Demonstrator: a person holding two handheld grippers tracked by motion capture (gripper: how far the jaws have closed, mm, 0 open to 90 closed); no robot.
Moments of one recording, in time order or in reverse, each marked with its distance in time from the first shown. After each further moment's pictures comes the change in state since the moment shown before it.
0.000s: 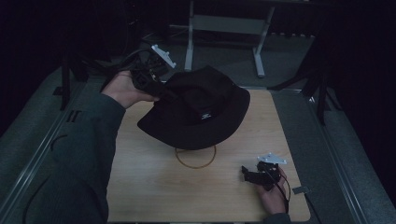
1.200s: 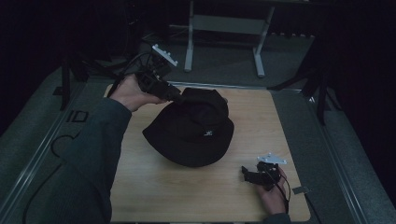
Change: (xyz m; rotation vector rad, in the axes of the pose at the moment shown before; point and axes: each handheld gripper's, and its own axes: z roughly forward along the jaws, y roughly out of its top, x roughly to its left) left arm 0.006 -0.004 0.011 -0.102 -0.025 -0.106; right arm 0.000 0.000 0.000 -0.001 0.001 -0.003
